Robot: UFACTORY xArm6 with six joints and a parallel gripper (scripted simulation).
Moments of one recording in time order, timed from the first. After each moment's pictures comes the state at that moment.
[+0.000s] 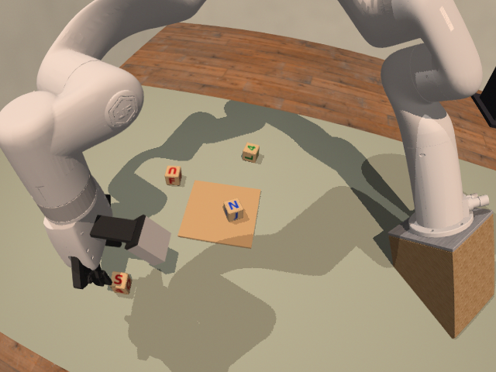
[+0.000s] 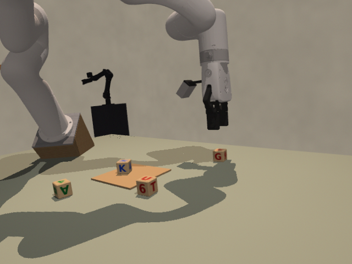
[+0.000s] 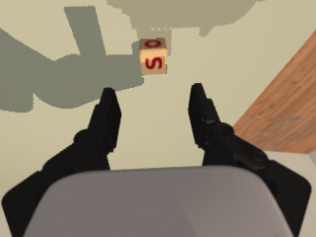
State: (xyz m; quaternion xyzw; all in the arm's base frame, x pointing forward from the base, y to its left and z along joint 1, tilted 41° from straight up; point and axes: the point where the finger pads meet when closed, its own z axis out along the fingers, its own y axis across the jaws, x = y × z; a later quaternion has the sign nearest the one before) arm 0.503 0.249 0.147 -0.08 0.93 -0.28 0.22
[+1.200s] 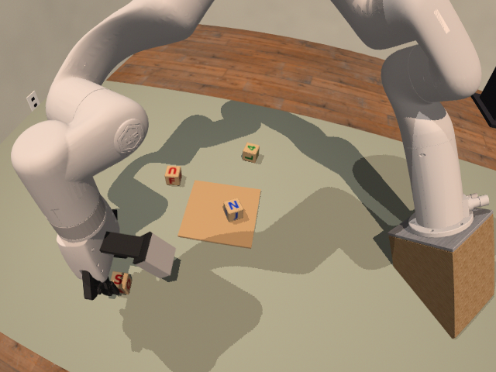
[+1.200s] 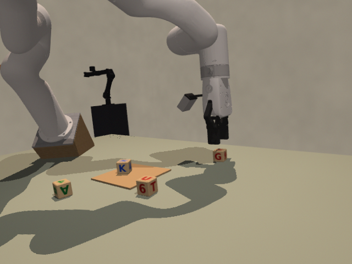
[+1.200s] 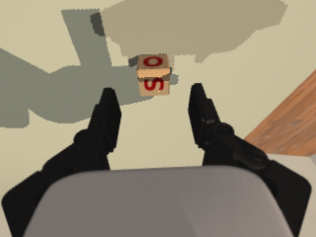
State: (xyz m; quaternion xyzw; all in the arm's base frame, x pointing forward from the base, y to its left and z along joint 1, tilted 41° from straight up) arm 0.519 0.230 0.119 -0.08 0.93 -0.28 0.22
